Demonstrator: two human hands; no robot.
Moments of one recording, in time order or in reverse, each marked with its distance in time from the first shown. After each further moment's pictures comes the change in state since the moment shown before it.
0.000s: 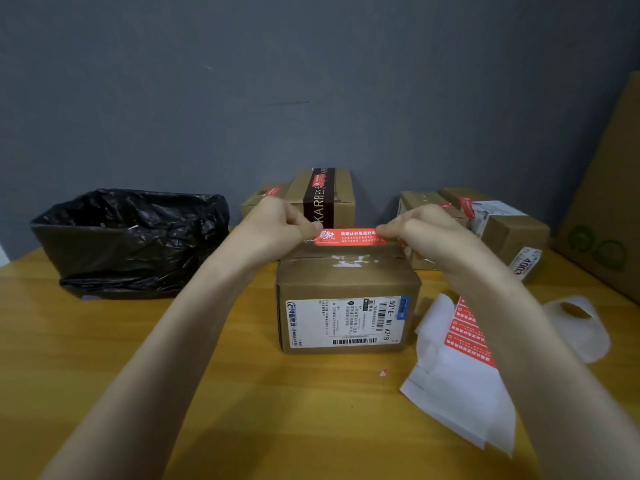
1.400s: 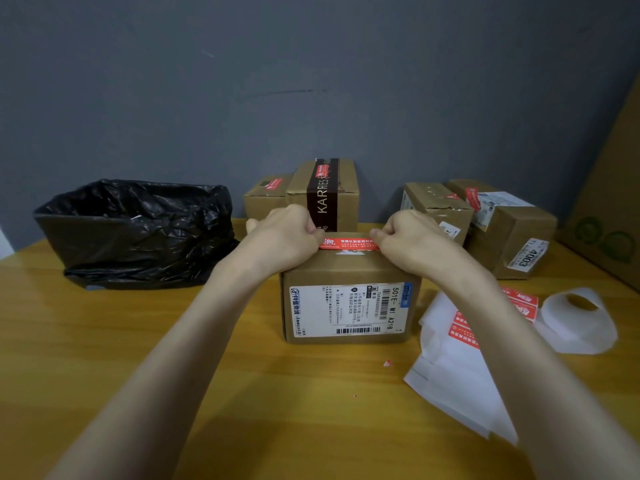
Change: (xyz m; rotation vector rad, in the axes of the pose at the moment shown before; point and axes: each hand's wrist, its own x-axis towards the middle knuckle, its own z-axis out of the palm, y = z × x) left_hand 0.010 -0.007 0.016 0.529 -0.020 0.027; right_hand 0.020 0.018 0.023 -0.572 0.015 -0.160
